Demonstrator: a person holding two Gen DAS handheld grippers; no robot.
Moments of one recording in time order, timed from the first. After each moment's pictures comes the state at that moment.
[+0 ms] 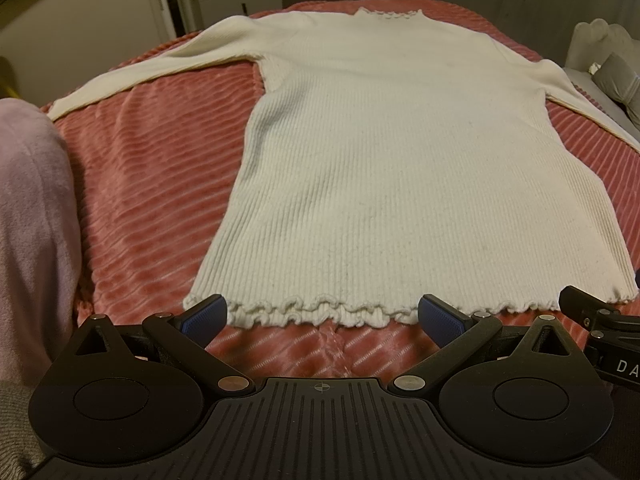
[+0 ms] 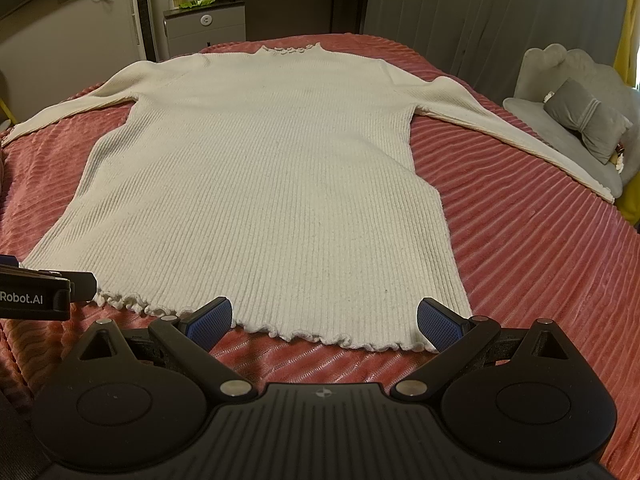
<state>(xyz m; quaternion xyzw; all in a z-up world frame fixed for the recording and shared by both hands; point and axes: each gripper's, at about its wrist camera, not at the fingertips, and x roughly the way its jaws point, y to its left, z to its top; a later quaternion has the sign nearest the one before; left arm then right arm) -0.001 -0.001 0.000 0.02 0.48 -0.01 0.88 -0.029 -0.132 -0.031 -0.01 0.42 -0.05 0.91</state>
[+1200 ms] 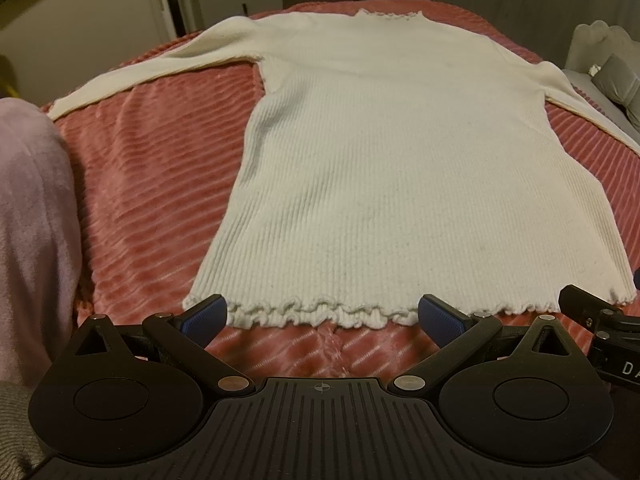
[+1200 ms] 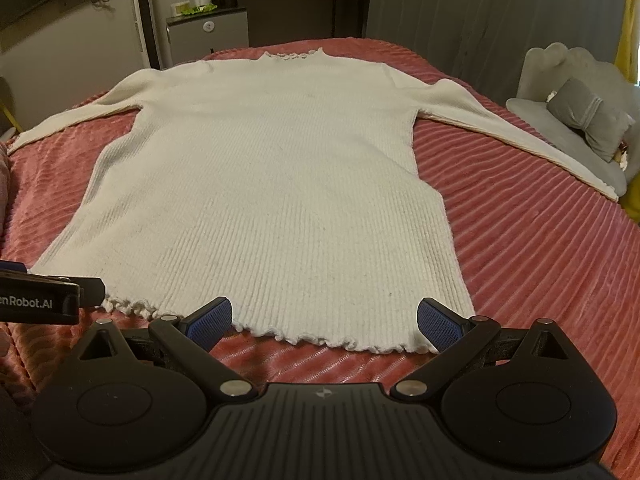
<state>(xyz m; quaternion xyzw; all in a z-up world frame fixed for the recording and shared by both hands) -0.002 -0.001 0.001 0.02 0.48 -0.01 0.88 -0.032 -0.133 -0.027 0.00 0.41 -0.04 0.91</state>
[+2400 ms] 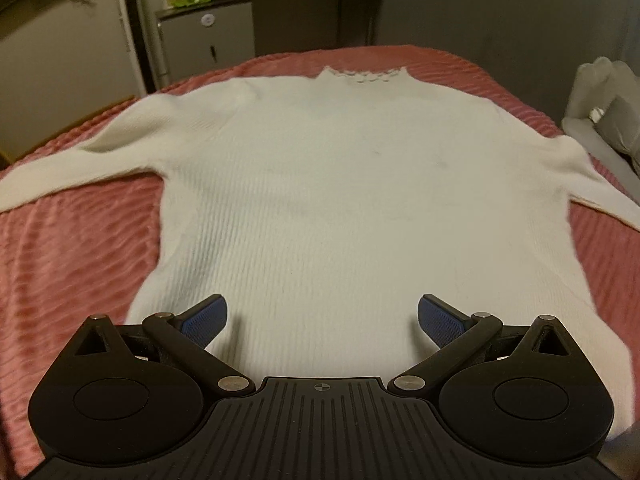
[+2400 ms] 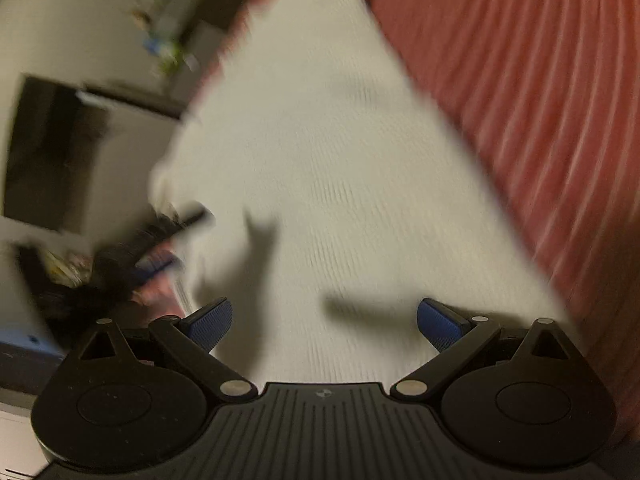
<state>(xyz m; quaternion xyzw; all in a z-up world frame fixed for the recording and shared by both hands) 0.164 -0.055 -0.013 0.01 0.43 -0.04 0.90 0.043 -0.274 -0.075 0.42 0.45 0.08 0.79</state>
